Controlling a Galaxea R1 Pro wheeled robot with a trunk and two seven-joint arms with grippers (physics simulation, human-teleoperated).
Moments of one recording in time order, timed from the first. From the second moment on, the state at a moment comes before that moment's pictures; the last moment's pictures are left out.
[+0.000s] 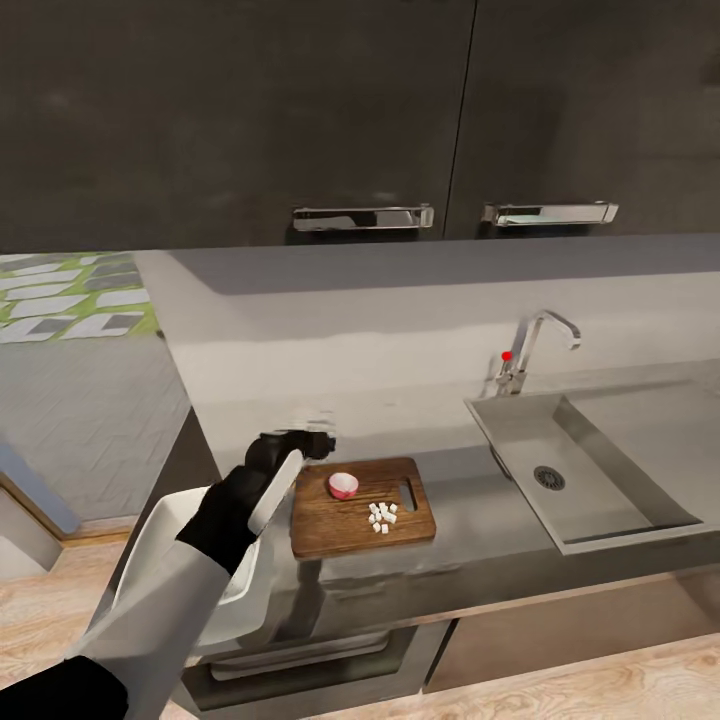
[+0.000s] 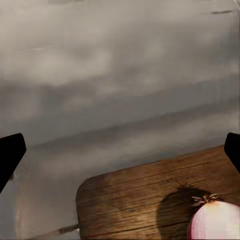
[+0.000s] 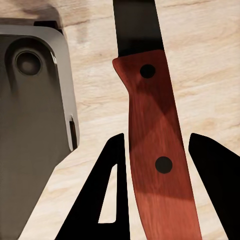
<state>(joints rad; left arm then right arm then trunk) -0.84 -0.08 -0.38 -1.05 0.38 0.74 0.36 -0.40 0.08 -2.31 -0.71 2.23 -0.29 0.27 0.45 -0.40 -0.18</state>
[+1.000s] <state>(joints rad) -0.80 0.03 -0.30 -1.31 0.39 0.77 0.36 -0.40 0.07 -2.30 -0.64 2.23 -0.29 0.26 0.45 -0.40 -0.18</state>
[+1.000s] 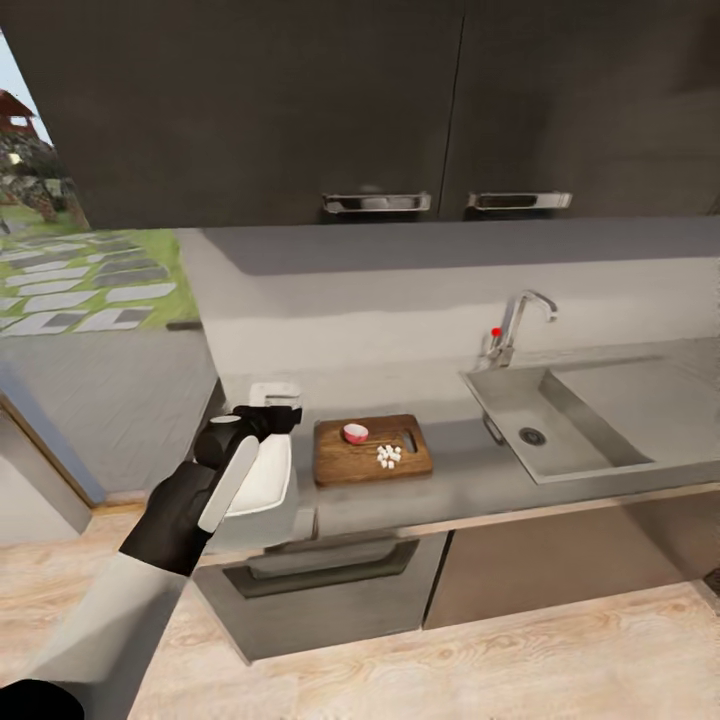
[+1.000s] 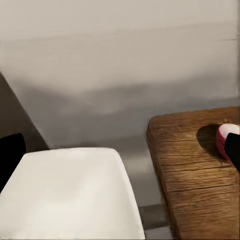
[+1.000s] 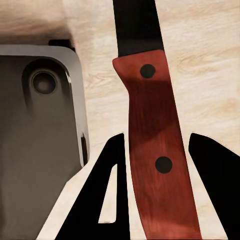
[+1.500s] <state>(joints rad) -0.80 0.03 -0.30 -1.29 0.39 0.77 0.36 -0.40 0.07 -2.30 -0.63 2.23 -0.29 0.26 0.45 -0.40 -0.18</state>
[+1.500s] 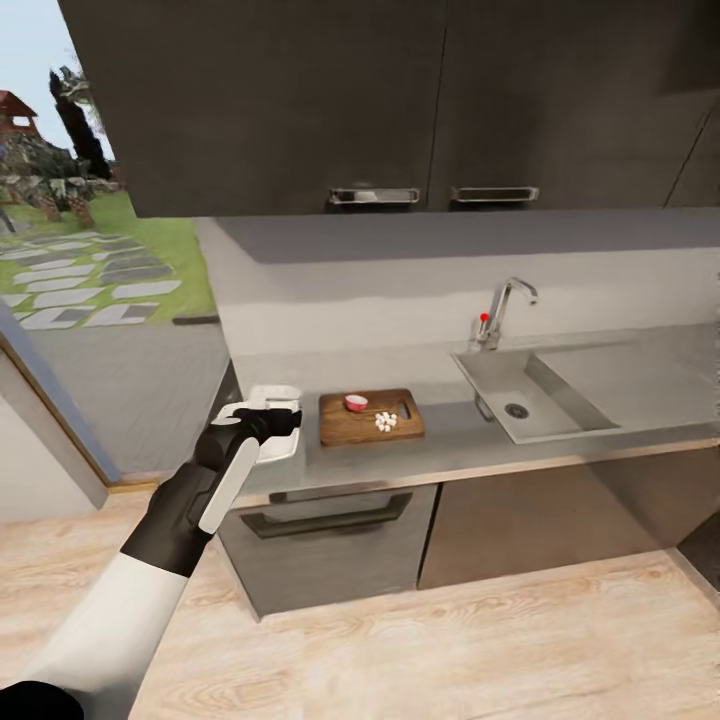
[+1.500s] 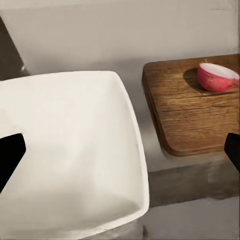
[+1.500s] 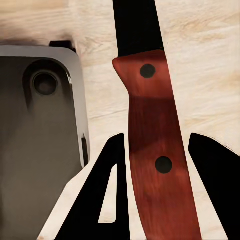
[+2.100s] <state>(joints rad) -0.79 0.00 -0.32 -1.13 0.38 0.74 0.36 -0.40 0.07 -2.30 -0.63 2.23 -0.29 0.26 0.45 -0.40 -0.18</state>
